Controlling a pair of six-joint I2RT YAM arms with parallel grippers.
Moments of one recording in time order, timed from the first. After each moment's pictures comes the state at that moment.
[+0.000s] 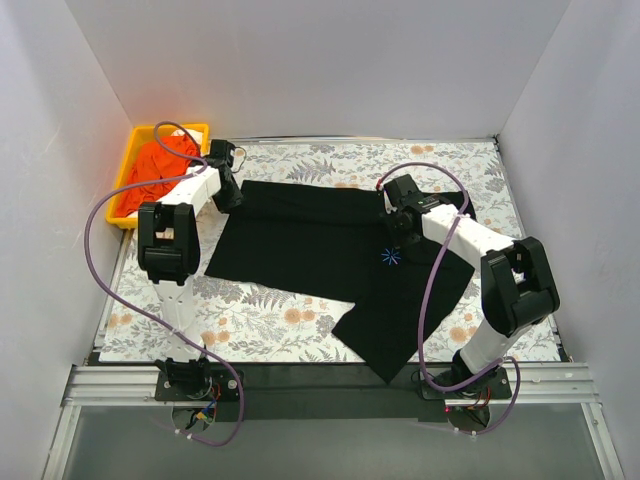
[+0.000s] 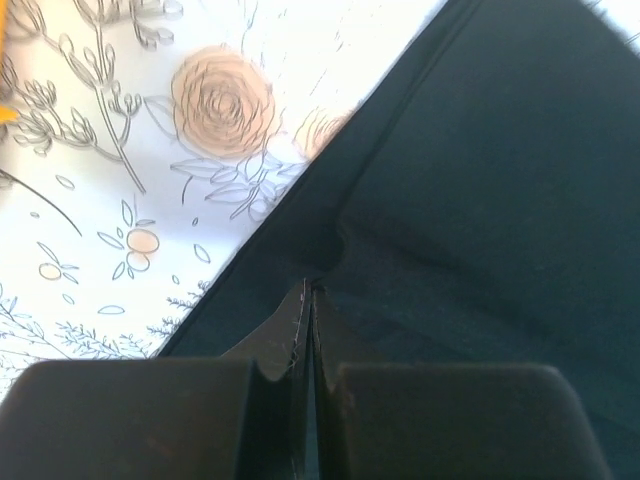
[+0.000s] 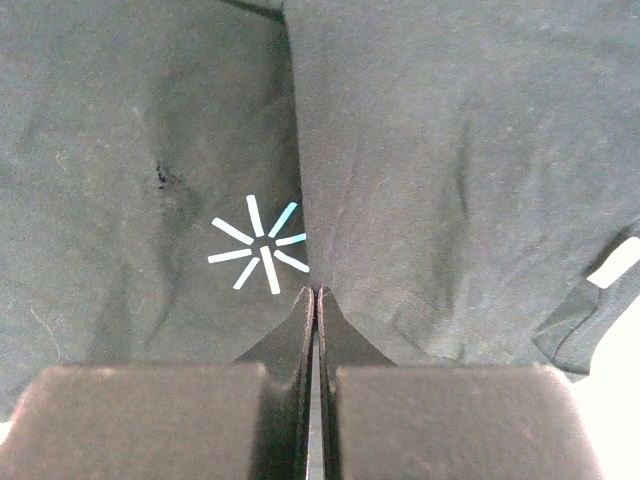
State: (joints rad) left arm -0.11 2.12 1.67 -0.69 -0.15 -0.54; right arm 0.45 1.66 1.16 -0.60 0.16 0.02
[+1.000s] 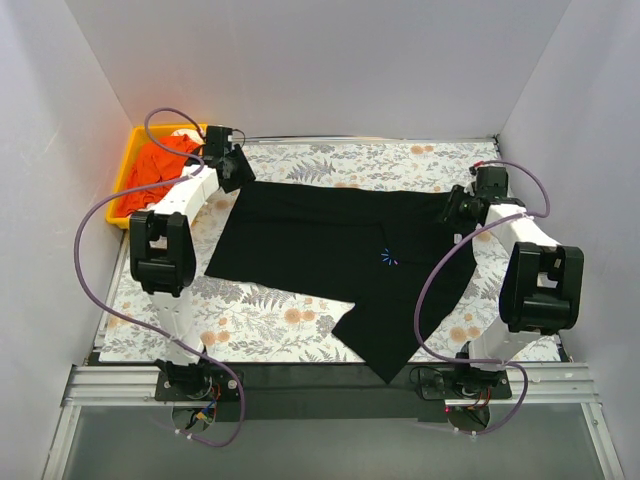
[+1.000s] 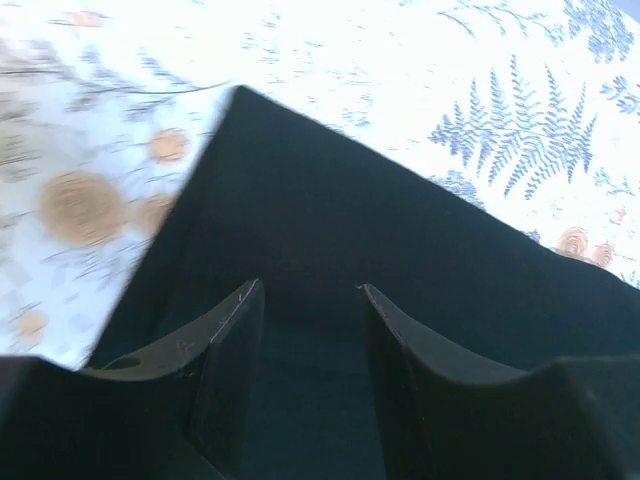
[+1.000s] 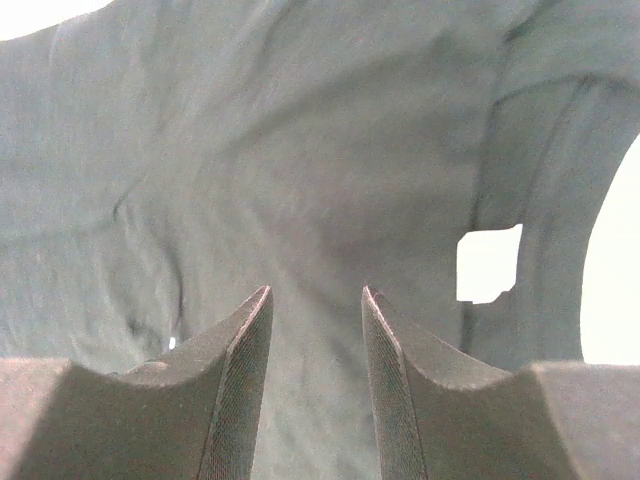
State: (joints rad) left arm -0.13 1.99 1.63 -0.46 -0.04 -0.54; right arm -0.07 1.63 1.08 -0.38 -0.23 0.31
